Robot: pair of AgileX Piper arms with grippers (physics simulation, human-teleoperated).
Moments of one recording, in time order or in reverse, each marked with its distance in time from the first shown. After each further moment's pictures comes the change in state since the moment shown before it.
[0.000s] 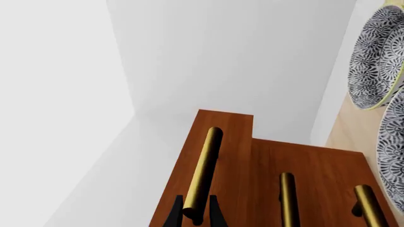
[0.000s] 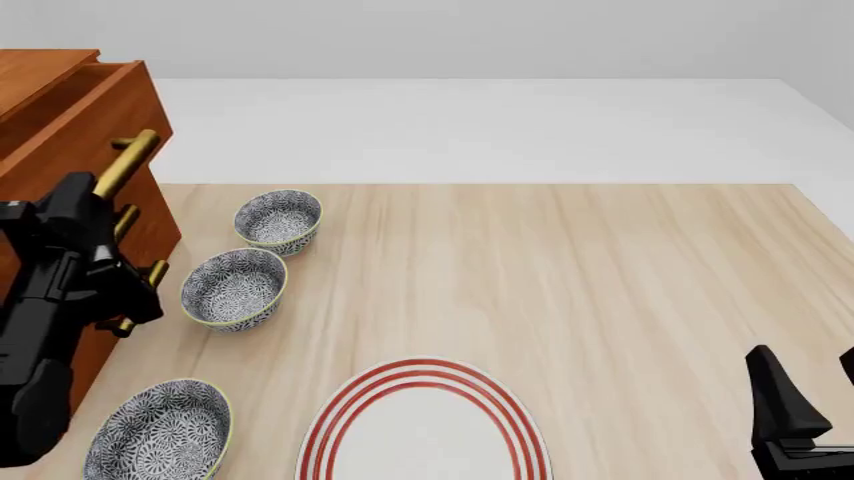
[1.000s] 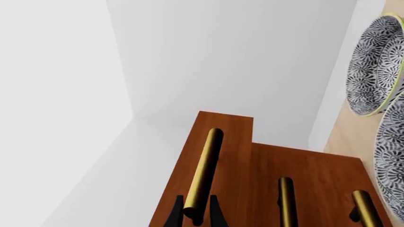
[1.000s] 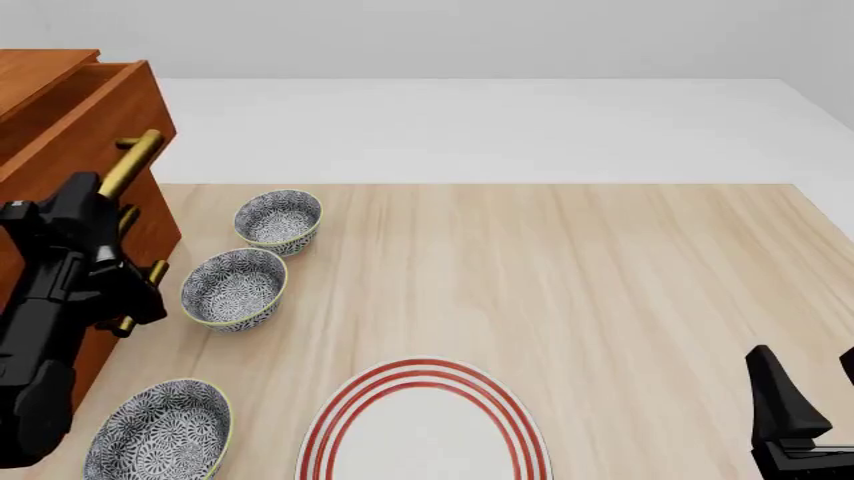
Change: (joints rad) left arm -0.015 -0.003 0.002 0.000 -0.014; right arm 0.000 0.000 0.000 0.000 0.000
